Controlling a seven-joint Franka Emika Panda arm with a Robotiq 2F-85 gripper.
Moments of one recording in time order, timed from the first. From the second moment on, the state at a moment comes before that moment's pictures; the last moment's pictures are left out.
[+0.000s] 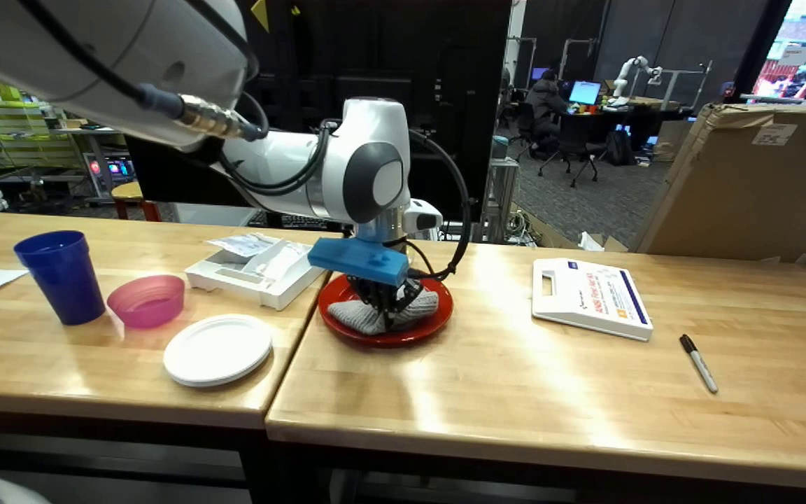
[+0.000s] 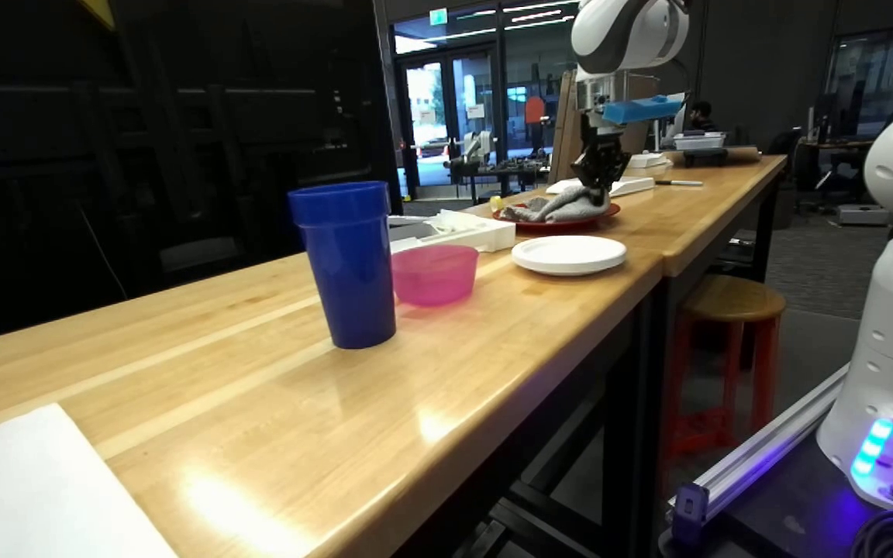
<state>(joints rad) -0.07 -0.25 -0.03 -2.40 -0.09 2.20 0.04</state>
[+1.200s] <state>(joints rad) -0.08 -0.23 0.01 -2.40 -0.49 2.33 0.10</state>
